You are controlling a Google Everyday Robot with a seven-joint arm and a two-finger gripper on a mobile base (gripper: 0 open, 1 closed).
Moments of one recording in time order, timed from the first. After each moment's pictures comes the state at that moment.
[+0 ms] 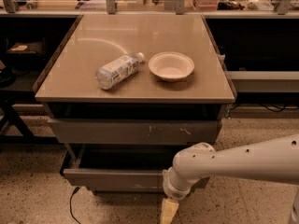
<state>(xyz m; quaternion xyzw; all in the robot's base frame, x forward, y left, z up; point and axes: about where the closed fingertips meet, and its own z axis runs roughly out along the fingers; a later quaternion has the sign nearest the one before) 0.400 -0.056 0.461 -0.65 0.74 0.14 0.08</state>
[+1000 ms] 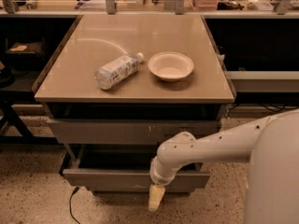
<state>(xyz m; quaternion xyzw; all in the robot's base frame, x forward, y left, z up) 0.458 -0.021 0.450 -0.68 0.72 0.11 0.11</state>
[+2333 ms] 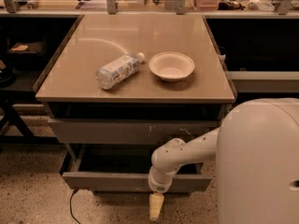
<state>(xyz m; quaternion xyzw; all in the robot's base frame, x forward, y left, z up) 0.438 -0.019 0.392 -0.69 0.71 0.13 0.04</state>
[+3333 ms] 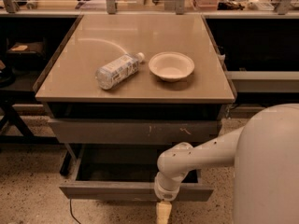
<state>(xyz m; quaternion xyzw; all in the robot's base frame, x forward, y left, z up) 0.401 -0.034 0.409 -0.70 0.70 0.14 0.01</state>
